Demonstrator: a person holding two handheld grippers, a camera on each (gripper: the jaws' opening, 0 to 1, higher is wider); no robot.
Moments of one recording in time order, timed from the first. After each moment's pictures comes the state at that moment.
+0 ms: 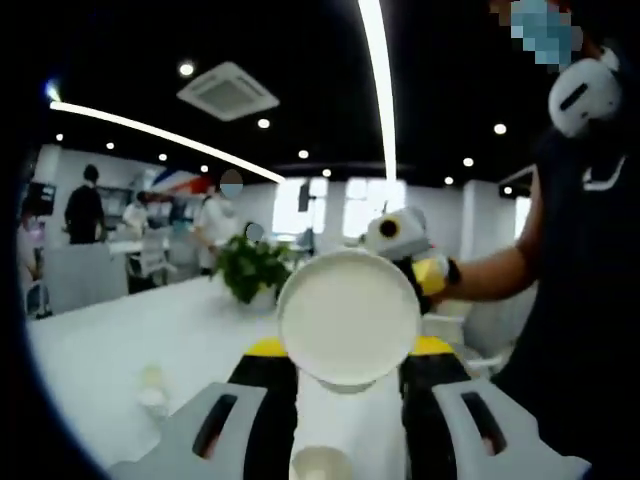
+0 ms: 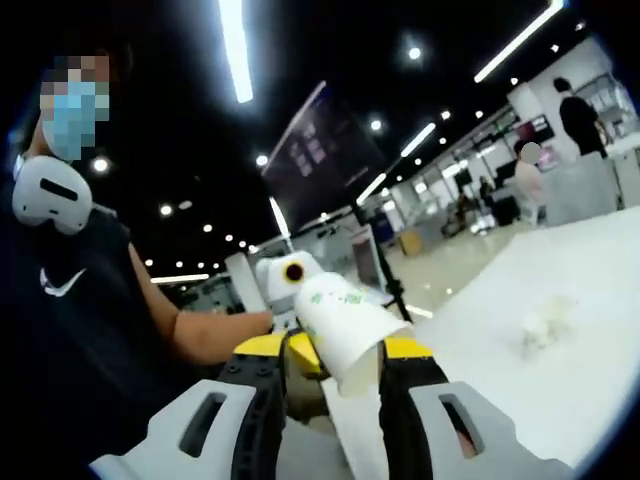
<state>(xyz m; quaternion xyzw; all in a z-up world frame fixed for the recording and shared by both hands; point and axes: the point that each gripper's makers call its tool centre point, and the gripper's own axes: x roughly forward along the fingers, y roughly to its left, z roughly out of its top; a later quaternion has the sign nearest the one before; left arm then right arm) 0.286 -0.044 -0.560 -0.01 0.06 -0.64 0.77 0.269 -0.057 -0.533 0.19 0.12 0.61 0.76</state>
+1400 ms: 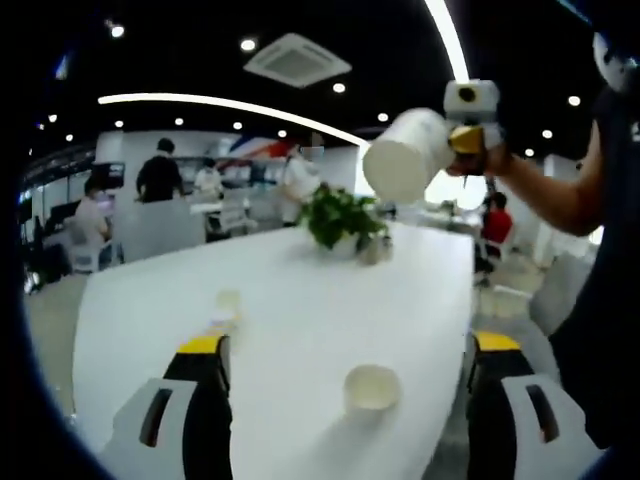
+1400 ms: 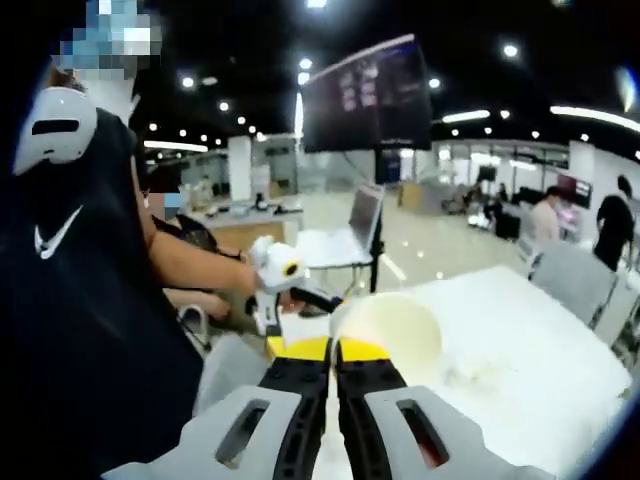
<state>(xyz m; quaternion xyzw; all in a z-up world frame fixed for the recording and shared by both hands) 0.302 0.039 -0.636 0.01 0.13 -0.46 0.88 0.277 -0.070 -0.488 -0.15 0.16 0.62 0.76</state>
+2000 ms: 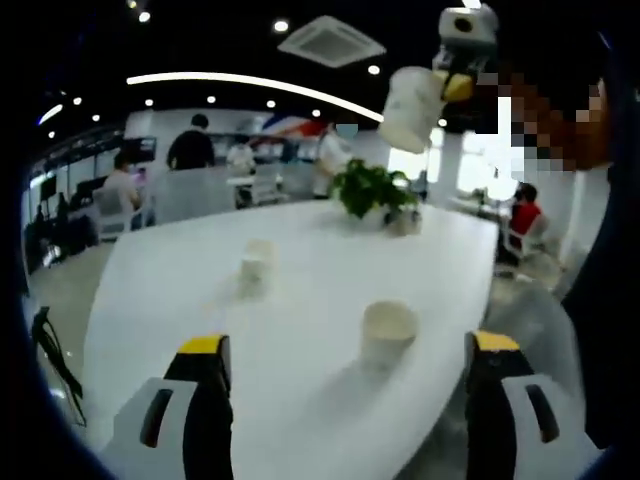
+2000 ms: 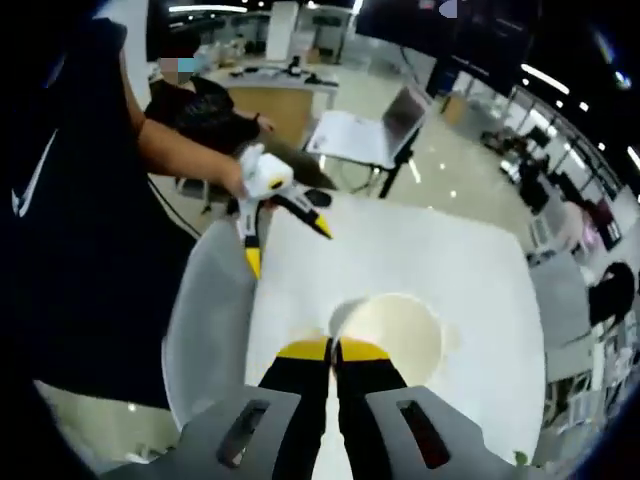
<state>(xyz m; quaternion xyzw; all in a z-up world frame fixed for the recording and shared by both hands) 0.281 0.082 -0.688 0.01 0.17 -0.41 0.90 0.298 -0.060 -0.505 -0.44 0.29 0.58 0.62</state>
